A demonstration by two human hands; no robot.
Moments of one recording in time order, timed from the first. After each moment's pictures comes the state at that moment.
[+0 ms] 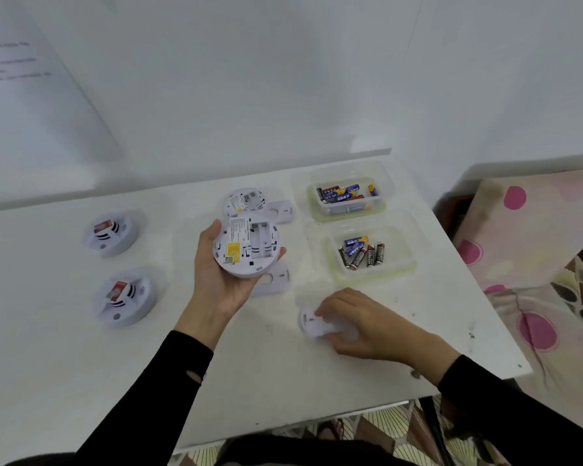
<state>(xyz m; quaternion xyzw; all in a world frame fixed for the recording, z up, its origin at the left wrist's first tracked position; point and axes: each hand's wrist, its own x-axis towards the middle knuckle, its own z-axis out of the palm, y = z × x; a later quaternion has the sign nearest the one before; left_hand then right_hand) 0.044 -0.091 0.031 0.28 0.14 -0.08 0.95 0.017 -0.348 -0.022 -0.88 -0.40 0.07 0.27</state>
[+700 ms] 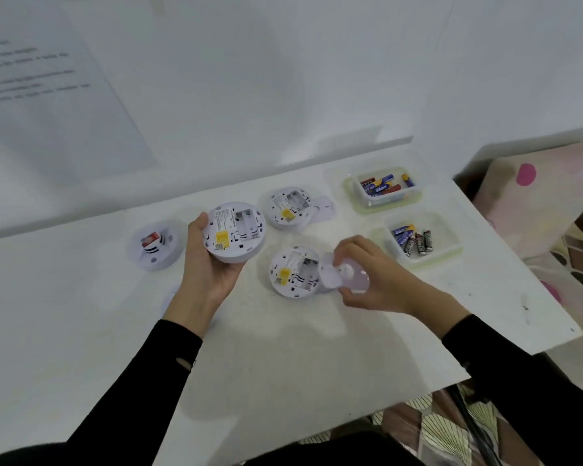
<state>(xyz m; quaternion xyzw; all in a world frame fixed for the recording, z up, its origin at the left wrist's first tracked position) 0.068 0.046 0.042 0.35 0.19 -0.07 0.91 0.046 -0.242 0.020 -0.90 -0.30 0.01 0.33</state>
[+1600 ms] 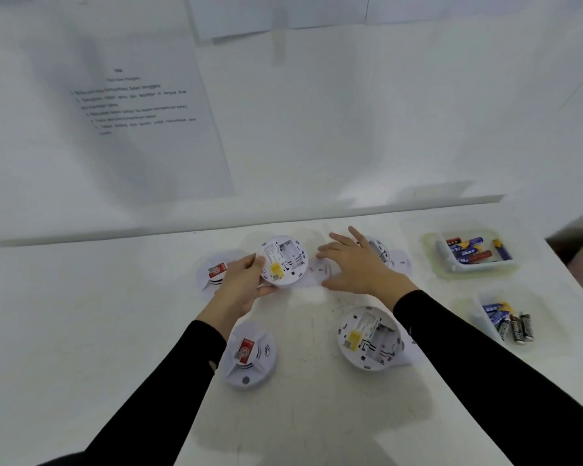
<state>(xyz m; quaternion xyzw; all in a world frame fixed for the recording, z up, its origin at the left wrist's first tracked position) 0.130 0.125 0.017 0.63 0.30 -0.08 0.72 0.208 -0.094 -0.005 -0.94 -0.32 0.08 0.04</state>
